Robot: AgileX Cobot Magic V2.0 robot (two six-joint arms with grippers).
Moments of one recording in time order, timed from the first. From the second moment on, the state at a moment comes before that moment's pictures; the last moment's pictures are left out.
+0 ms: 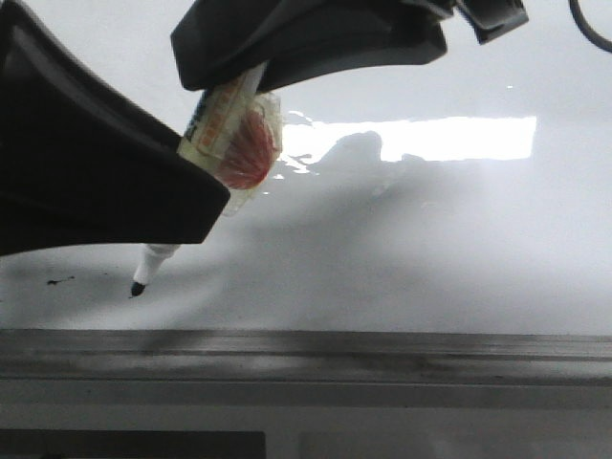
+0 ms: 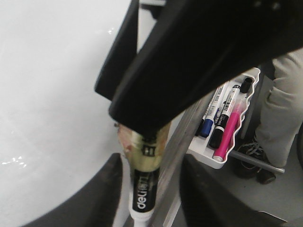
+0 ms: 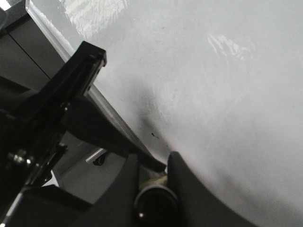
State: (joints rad) left arm -1.01 0.98 -0.53 0.00 0.13 0.15; right arm 0.91 1.15 -0.77 0.64 0.18 -0.43
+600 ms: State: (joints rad) left arm -0.87 0.57 -0.53 -0.01 0.32 0.10; right arm 0.69 1.09 -0.89 0.63 0.25 -0.43
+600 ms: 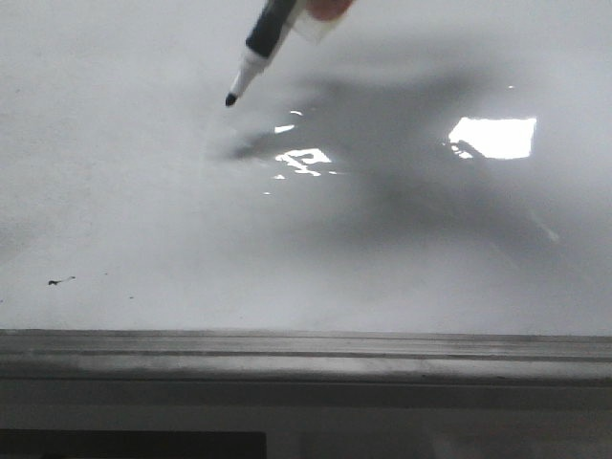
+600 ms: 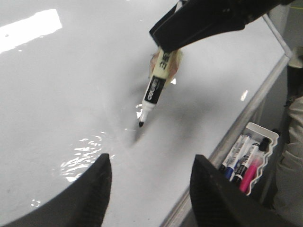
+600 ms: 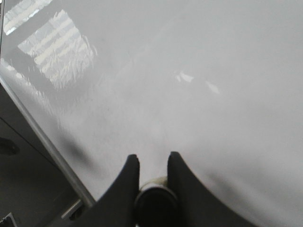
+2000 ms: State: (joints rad) left arm -0.85 0.60 -0.53 -0.06 0.33 0.10; right arm 0.73 1.16 -0.92 0.67 0.39 -0.42
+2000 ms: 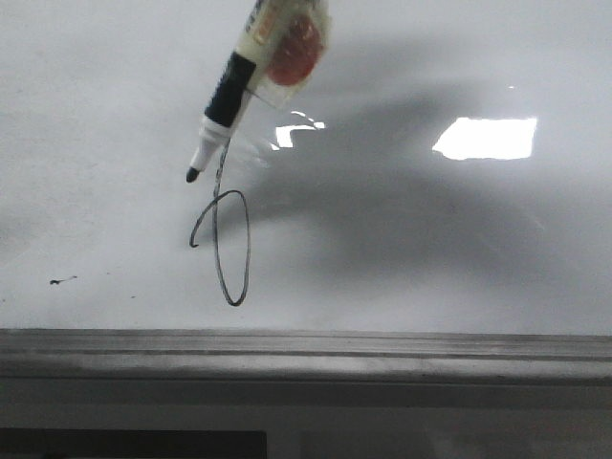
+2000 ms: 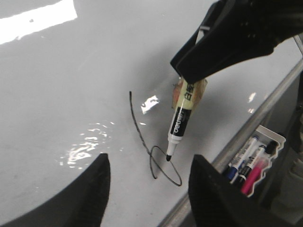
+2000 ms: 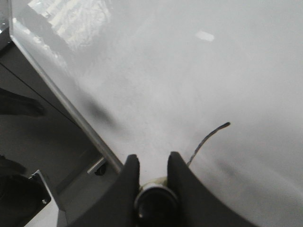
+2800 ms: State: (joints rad) left arm -1.03 0.96 -0.53 -0.07 0.11 0.13; right arm 0.84 1.15 -0.92 0.65 0.43 -0.43
